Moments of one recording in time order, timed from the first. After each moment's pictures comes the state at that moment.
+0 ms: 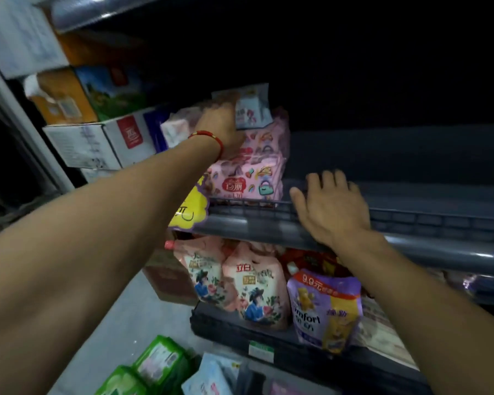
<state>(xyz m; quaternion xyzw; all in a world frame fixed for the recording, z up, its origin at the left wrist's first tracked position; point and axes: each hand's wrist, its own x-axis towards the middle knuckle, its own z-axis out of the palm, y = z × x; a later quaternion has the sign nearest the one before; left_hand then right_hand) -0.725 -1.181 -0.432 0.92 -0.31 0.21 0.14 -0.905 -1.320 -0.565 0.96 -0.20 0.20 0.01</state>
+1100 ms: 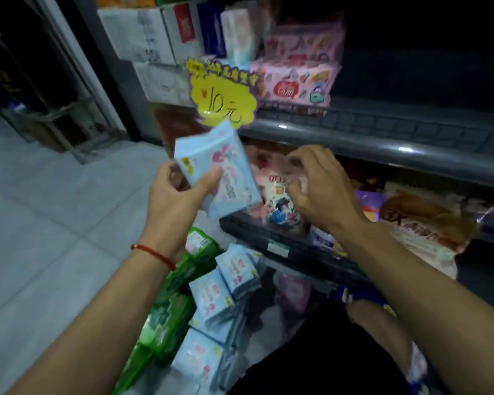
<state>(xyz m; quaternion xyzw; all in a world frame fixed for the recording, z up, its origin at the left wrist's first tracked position) -0.975 -0.963 -0.587 0.69 -0.06 0.07 0.71 -0.991 -1.206 -0.622 0.93 0.07 0.30 -0.22</state>
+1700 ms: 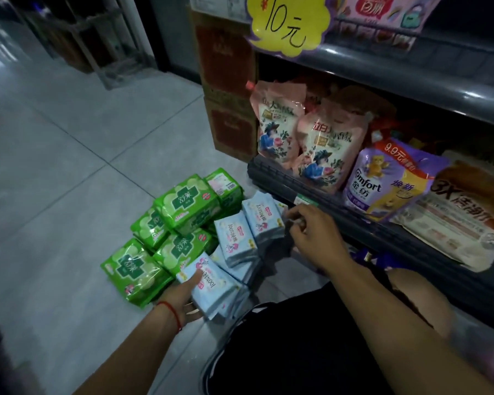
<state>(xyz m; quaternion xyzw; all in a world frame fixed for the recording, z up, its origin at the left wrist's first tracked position) -1.094 -0.819 -0.862 0.55 0.45 -0.28 0.65 -1.043 -1.129 -0.773 0.94 0.01 -0.02 -0.35</state>
